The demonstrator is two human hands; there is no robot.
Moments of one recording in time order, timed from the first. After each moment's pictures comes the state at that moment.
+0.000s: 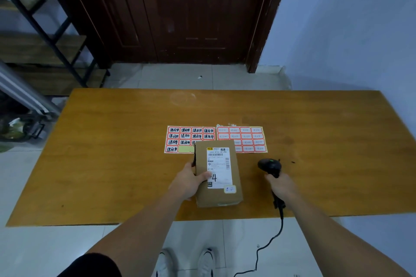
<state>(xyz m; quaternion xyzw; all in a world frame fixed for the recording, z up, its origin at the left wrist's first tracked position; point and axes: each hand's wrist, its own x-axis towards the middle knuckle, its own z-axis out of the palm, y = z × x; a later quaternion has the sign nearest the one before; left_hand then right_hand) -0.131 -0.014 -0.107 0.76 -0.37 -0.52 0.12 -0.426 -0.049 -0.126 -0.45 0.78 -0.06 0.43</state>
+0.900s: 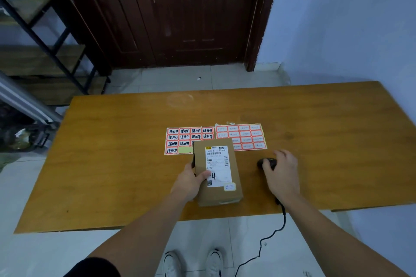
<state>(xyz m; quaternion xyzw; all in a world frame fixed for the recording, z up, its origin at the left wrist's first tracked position) -0.138 -0.006 -0.102 0.76 -0.37 -0.51 0.16 -0.402 -0.035 -0.086 -0.59 0.77 -0.16 0.19</state>
